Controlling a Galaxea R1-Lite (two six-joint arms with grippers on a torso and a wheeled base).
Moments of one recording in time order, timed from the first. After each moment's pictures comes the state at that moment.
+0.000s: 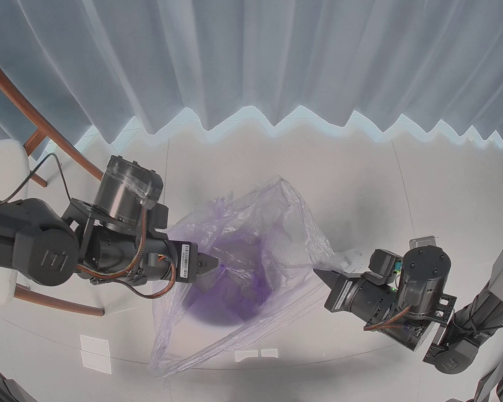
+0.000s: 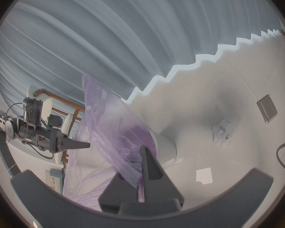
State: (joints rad) left arm -0.56 1.70 -0.99 0.02 0.05 -0.33; right arm 0.76 1.90 -0.39 -1.28 -0.17 0.57
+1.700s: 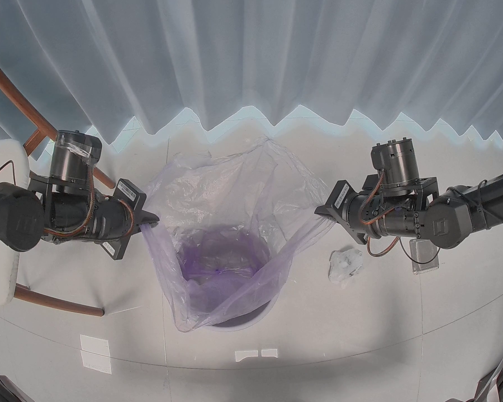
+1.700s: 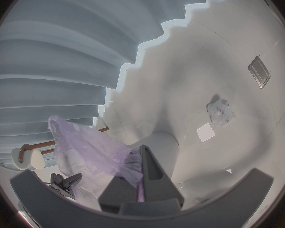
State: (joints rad) left arm -0.30 1.67 -1.01 -0.07 -0.13 -1.22; right arm 0.51 1.93 -1.17 -0.23 0.09 0.92
